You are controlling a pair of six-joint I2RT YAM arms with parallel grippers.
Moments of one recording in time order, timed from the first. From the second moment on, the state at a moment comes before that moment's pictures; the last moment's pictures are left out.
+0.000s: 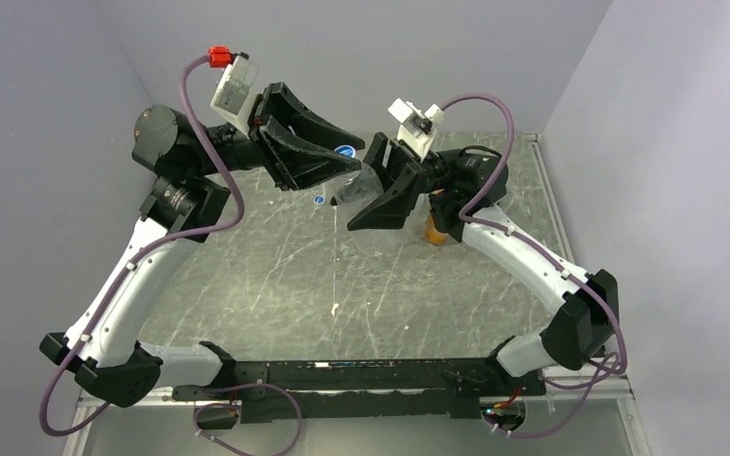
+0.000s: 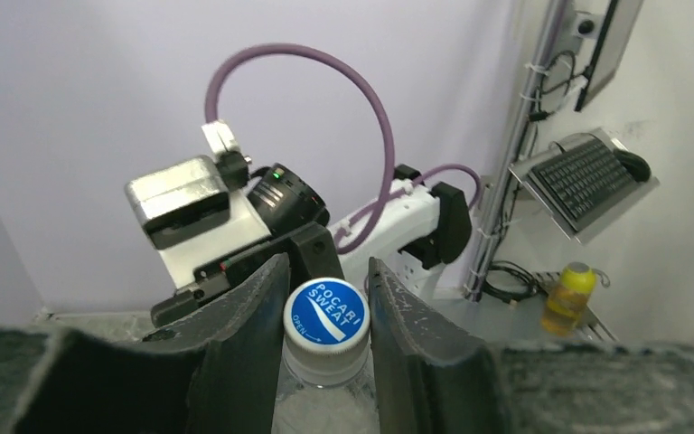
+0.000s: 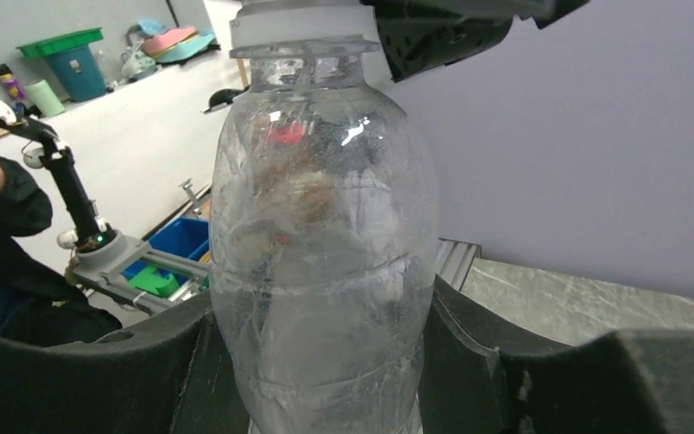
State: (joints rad) left arm -0.59 1.26 1.69 0.20 0.96 -0.57; right arm 0.66 1.45 1.31 1.11 -1.23 1.11
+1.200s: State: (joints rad) left arm -0.54 1.31 1.86 -0.35 0.18 -0.35; right arm 0.87 1.30 1.39 -0.04 -0.08 0.19
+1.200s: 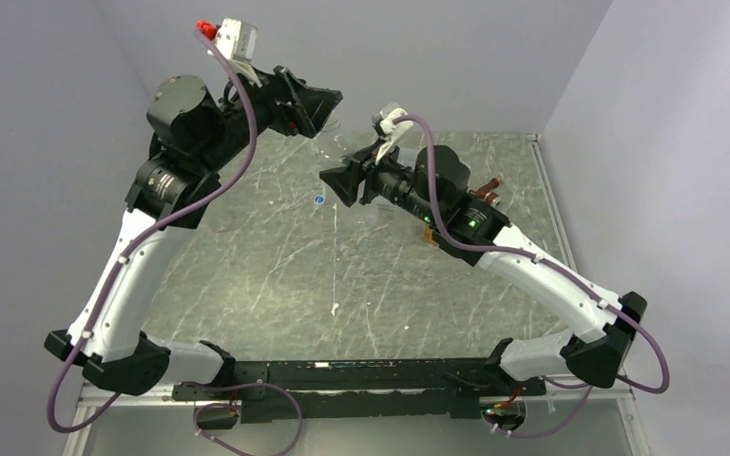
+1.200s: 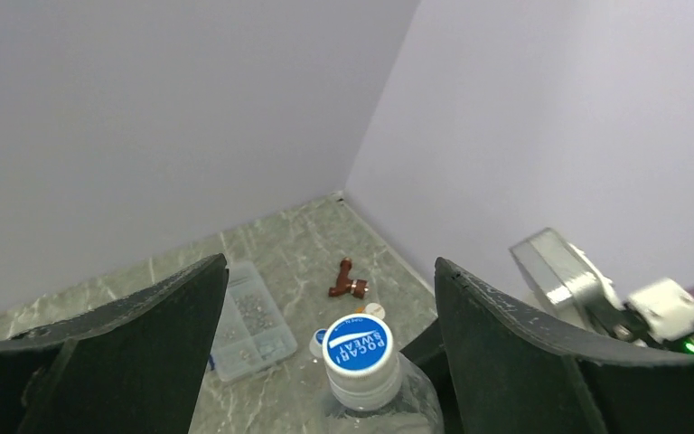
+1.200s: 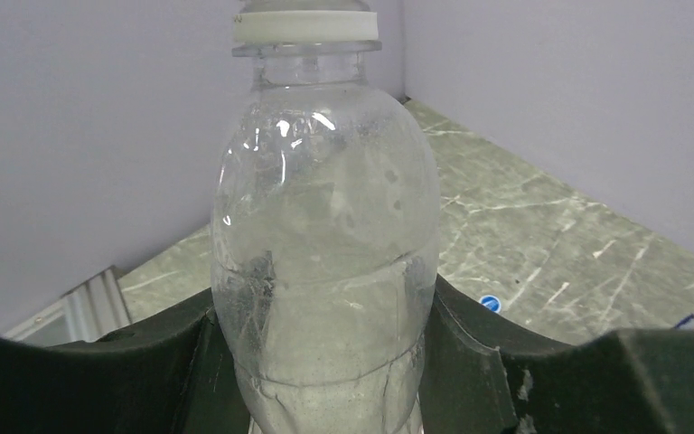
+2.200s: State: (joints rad) left arm -0.55 1.41 1.91 -0.48 0.08 -0.40; right arm 0.95 1.40 1.46 -0.07 0.19 0.08
